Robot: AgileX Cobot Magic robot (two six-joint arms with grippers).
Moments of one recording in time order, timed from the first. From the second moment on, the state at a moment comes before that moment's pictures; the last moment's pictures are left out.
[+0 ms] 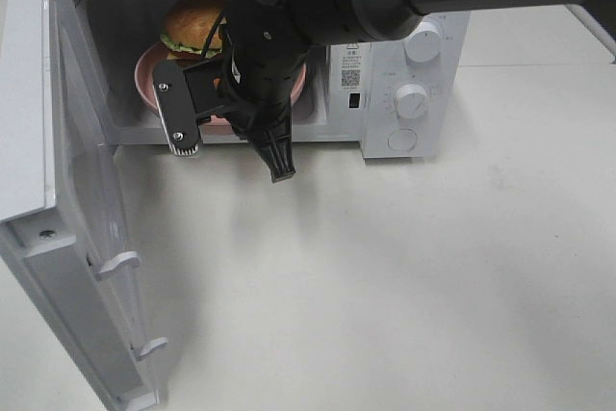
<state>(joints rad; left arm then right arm) 0.08 -0.01 -0.51 -0.19 1.04 0.08 0.76 2.18 -1.67 -0.37 0.56 -0.96</state>
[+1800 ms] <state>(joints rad) 0.08 -0.01 -0.51 -0.19 1.04 0.08 0.70 2.39 -1.95 -0.29 0.51 -0.91</state>
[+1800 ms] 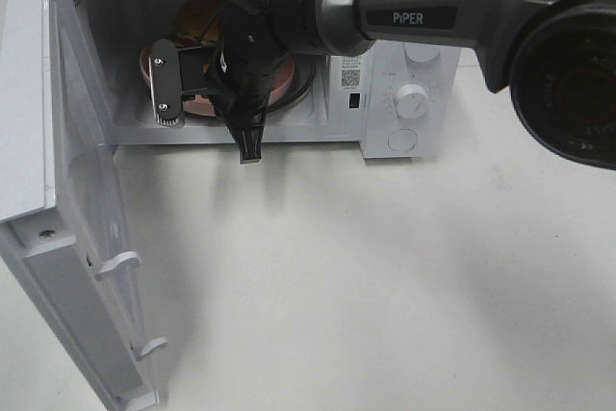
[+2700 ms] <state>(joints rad) 0.08 -0.01 -0.51 -0.19 1.04 0.08 0.70 2.35 -1.89 -0.29 0.50 -0.84</state>
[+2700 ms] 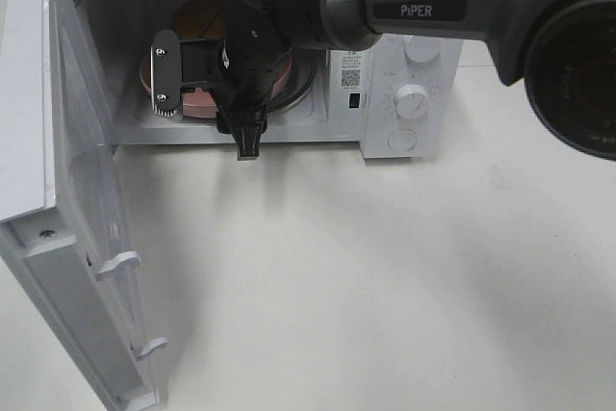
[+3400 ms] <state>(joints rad) 0.08 -0.01 -0.51 -0.19 1.04 0.08 0.70 2.09 -1.48 -0.29 0.26 -0.87</state>
